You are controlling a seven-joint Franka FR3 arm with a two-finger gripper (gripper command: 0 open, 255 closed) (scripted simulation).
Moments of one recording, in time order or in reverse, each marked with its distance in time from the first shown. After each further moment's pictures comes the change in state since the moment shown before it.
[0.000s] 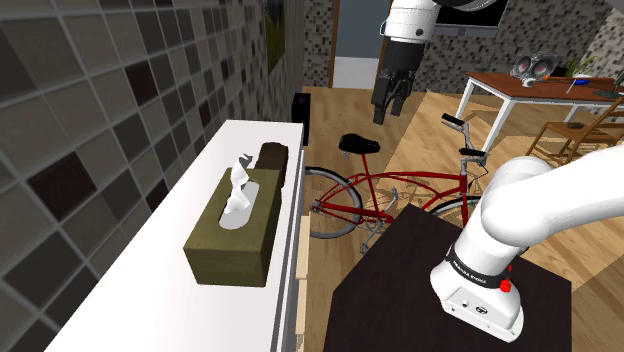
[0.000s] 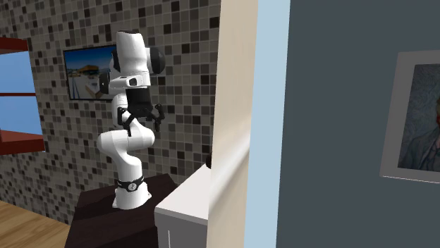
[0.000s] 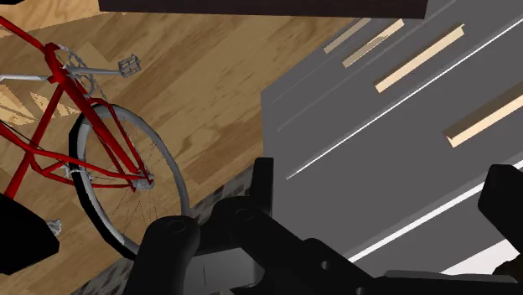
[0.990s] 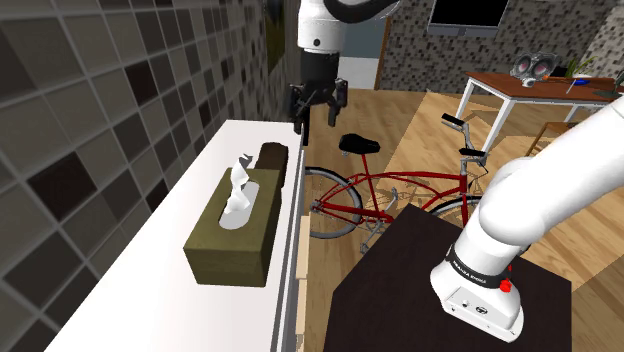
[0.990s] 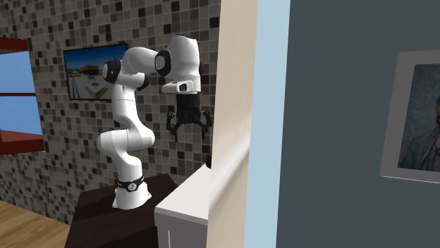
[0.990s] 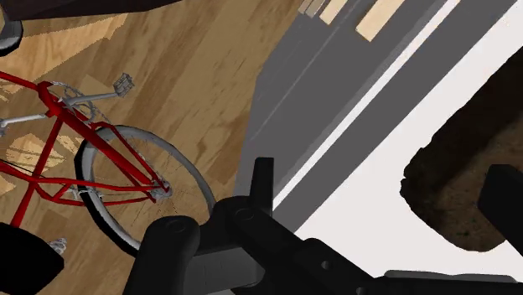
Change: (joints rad) arm -0.045 0.401 0.314 0.263 0.064 0.169 0.513
